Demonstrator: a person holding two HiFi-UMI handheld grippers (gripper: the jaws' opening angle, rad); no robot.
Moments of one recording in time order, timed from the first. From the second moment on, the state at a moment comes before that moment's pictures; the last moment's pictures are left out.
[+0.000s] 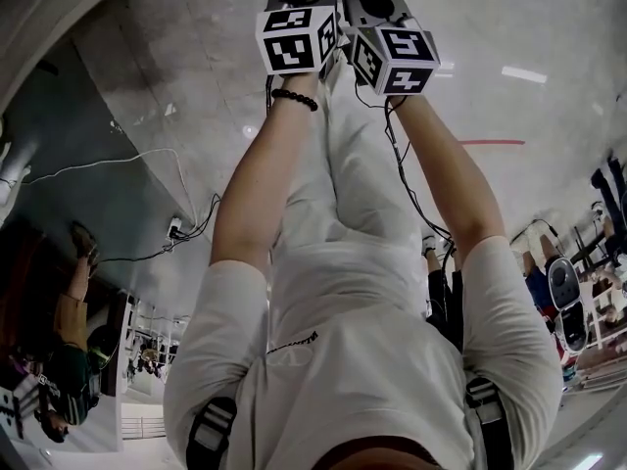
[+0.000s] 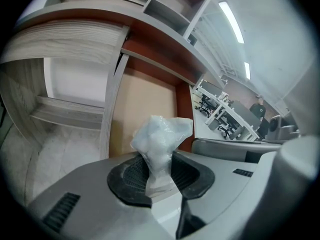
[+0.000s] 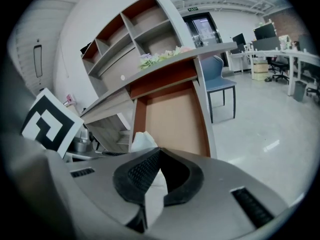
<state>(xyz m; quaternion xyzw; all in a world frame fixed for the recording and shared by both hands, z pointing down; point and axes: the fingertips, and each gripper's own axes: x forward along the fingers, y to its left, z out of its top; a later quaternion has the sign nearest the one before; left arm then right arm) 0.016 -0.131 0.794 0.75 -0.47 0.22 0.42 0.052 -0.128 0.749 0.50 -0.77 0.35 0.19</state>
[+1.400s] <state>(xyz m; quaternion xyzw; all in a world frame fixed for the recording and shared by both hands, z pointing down) 0.004 -0.130 0.780 0.74 -0.47 0.22 0.43 0.072 -0.127 0.732 0.53 -0.75 0.35 0.19</state>
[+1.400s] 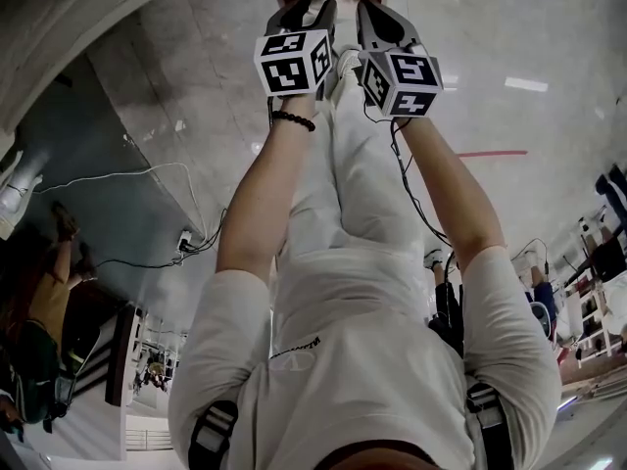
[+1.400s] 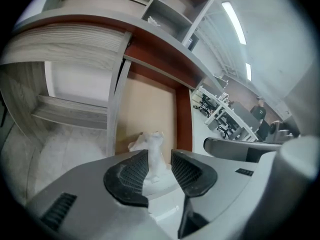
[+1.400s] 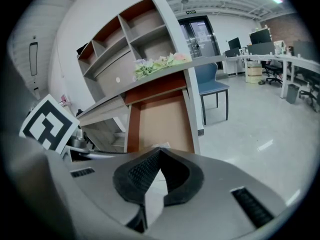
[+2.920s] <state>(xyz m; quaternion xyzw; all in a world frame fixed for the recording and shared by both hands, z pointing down) -0.150 -0.088 0.299 0.81 -0.57 0.03 0.13 0.150 -0.073 0.266 0.57 -0.80 0.17 0.04</state>
